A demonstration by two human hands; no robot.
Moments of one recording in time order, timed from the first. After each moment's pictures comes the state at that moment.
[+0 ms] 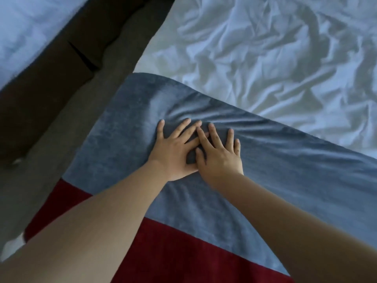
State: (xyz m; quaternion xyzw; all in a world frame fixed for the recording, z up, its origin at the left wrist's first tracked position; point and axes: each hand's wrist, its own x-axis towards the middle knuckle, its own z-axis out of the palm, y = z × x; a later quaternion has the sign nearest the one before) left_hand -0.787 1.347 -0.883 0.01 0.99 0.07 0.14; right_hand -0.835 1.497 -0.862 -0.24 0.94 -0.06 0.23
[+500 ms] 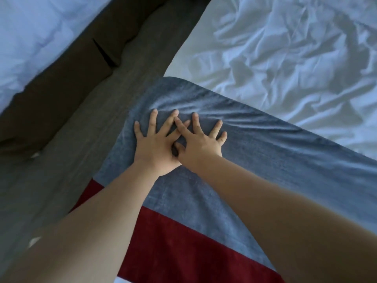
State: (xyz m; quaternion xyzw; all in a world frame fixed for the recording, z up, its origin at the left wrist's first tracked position) left_hand -0.750 1.244 -0.894 -0.16 0.97 0.09 0.14; right_hand -0.825 1.353 -0.863 -0.27 0.91 -0.01 0.31
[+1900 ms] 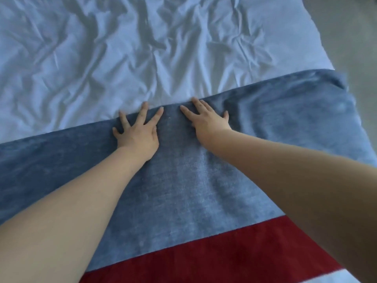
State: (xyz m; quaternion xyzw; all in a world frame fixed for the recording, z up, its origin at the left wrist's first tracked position) left_hand -0.949 1.722 -0.858 -0.01 0.97 0.03 0.25; right_hand -0.962 1.925 -0.841 -0.07 0.96 -0.09 0.26
